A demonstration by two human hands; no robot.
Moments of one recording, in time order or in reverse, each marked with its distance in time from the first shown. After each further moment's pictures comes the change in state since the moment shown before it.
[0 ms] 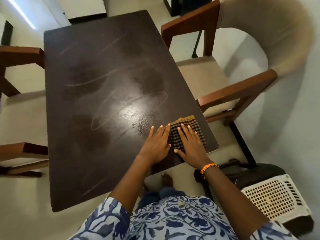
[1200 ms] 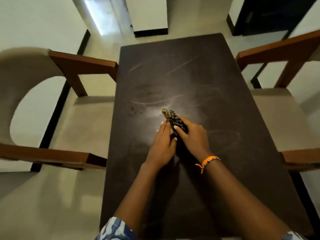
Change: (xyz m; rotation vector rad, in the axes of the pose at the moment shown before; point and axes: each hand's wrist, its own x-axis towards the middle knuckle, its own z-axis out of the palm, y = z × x) left_hand -0.005 -0.174 -0.102 -0.621 0.399 -0.363; right_hand 0.196 -0.205 -0.046 0.462 0.339 -0.204
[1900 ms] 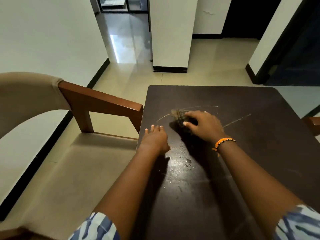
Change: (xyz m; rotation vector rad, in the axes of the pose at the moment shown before) left_hand 0.274 -0.136 -0.172 0.626 -0.174 -0.225; right_hand 0.339 -0.023 0.130 -0.437 -0.183 -0.231
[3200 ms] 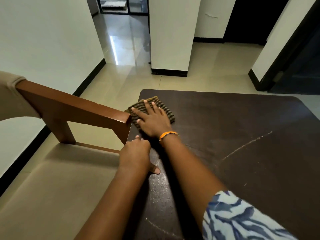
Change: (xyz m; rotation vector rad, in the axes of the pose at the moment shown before) left_hand 0.054 -0.014 -0.002 0.048 0.037 -0.202; right_hand 0.145 -0.060 0.114 -0.023 -0.209 -0.139
